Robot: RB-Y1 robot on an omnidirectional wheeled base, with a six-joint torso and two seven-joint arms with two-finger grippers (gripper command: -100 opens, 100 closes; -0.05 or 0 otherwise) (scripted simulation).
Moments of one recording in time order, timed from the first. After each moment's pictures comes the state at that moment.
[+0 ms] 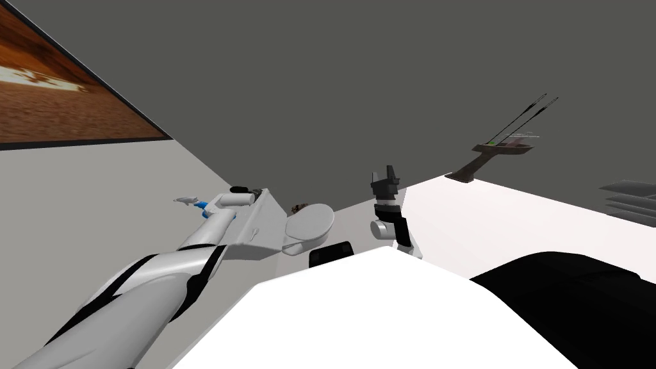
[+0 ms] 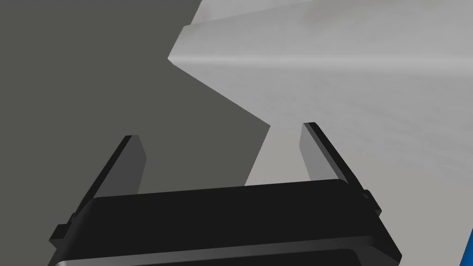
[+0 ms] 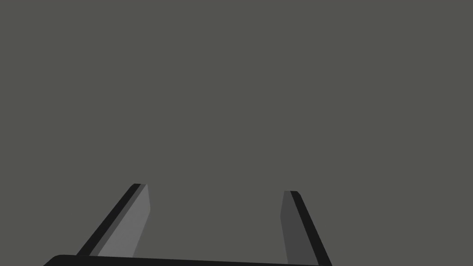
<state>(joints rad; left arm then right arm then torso) -0.67 0.78 -0.13 -0.91 0.35 0.75 -0.45 0.45 0.04 -0.07 -2.29 -0.08 -0.41 -0.11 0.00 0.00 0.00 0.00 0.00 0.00</state>
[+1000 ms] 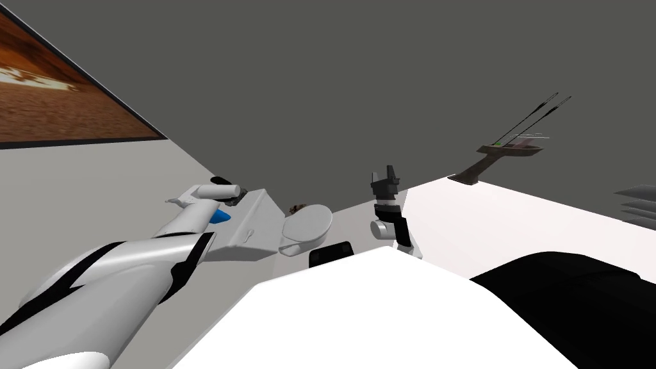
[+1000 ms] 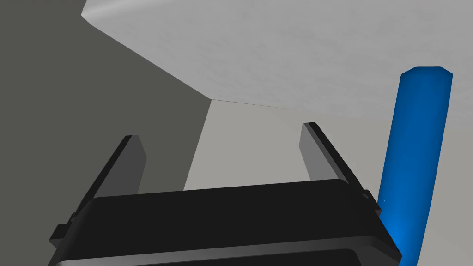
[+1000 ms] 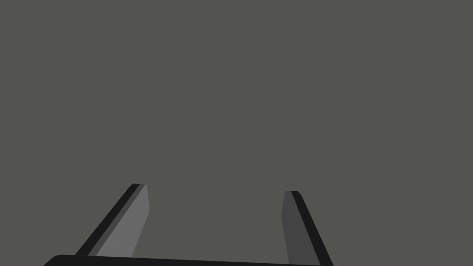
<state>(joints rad) -0.86 0.88 -0.18 -0.70 0.38 0.94 -0.49 0.45 0.04 -0.07 -2.29 -0.08 -0.41 -0.11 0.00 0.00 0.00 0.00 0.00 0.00</state>
